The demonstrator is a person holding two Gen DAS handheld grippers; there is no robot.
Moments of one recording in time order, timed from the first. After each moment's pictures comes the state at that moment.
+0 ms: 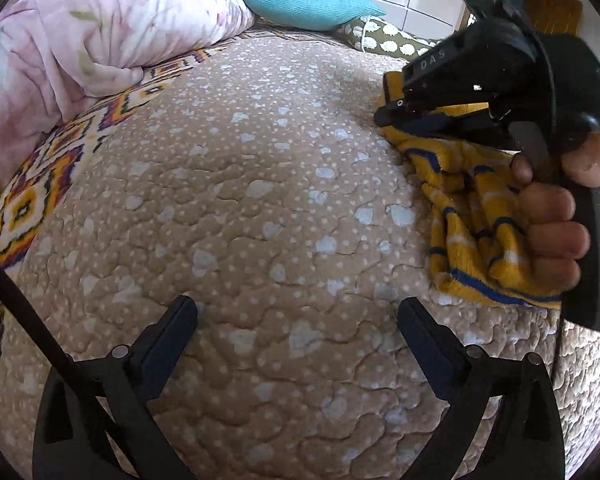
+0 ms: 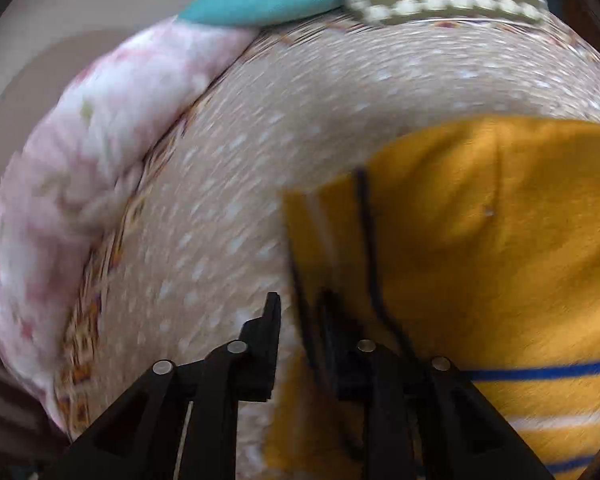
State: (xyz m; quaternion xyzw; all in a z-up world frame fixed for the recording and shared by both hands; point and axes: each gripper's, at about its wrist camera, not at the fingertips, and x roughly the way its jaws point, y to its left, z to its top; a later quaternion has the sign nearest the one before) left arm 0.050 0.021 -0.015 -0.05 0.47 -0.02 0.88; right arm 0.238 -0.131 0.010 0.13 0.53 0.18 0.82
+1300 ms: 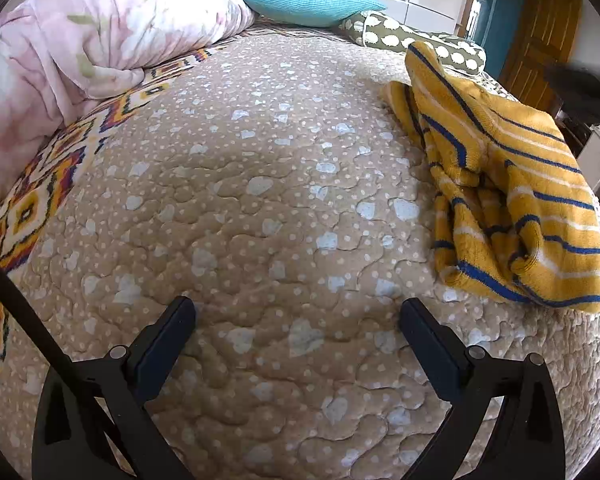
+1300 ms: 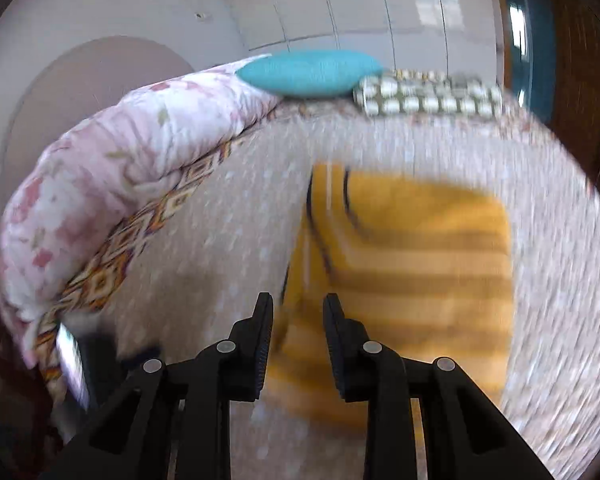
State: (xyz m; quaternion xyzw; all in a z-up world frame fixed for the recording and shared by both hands) left arm 0.049 0.018 -0.015 -0.03 0.47 -0.02 0.88; right arm 0.112 -0.146 0.112 0.03 0.40 0.14 0.91
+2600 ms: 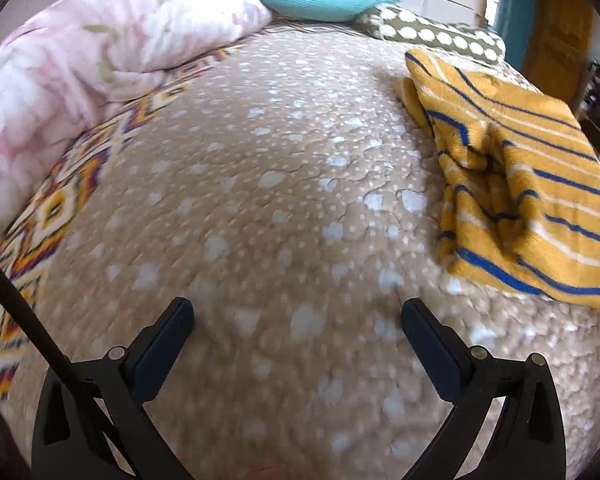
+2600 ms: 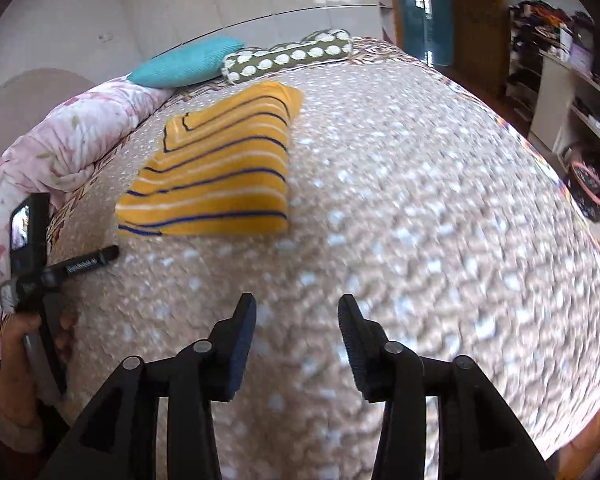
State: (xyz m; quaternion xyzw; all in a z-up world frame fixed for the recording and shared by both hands) left arm 0.035 0.005 -0.003 -0.01 0.48 0.04 0.88; right arm -0.094 -0.301 0.044 0.12 0.44 -0.01 0.89
